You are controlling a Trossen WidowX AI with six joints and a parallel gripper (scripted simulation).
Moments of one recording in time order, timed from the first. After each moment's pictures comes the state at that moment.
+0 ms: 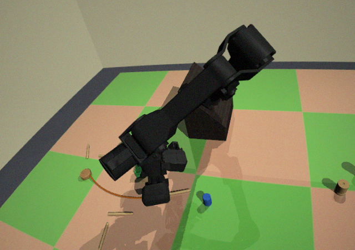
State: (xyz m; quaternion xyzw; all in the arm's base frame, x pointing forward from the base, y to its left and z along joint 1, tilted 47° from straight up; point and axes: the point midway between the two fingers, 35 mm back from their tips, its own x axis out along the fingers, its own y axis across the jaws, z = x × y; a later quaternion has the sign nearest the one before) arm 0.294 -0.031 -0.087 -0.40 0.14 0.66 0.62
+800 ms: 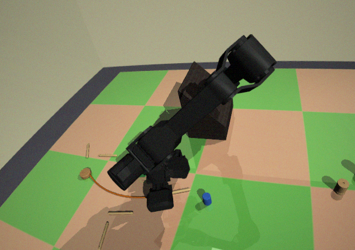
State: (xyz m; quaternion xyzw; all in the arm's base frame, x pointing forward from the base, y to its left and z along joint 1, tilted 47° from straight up) arm 0.295 -0.005 -0.110 -0.39 0.14 0.66 0.62
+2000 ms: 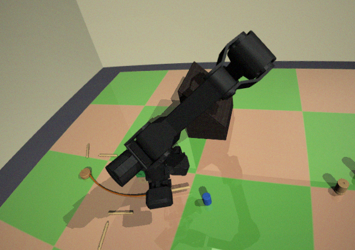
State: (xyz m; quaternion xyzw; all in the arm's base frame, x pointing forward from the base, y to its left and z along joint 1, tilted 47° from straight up) arm 0.291 -0.012 -0.103 -0.39 0.14 0.66 0.63
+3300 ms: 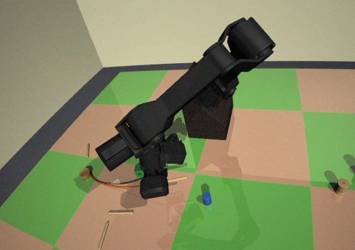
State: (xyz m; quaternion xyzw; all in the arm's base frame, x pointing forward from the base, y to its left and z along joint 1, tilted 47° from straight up) arm 0.287 -0.045 -0.072 -0.39 0.14 0.66 0.63
